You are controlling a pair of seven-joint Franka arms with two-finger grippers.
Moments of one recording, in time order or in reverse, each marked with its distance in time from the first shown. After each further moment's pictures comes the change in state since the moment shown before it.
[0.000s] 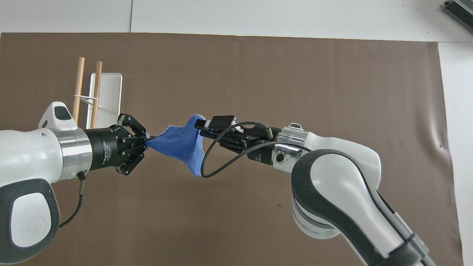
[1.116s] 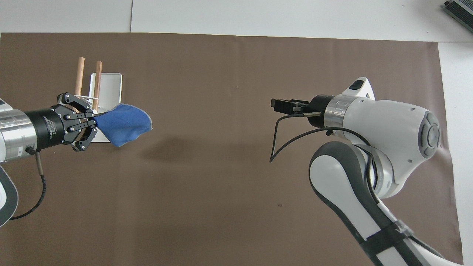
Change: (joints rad) left arm 0.196 0.062 0.011 0.001 0.000 0.143 -0.122; right arm -0.236 0.039 -0.016 -0.017 -1.177 0.040 0.099
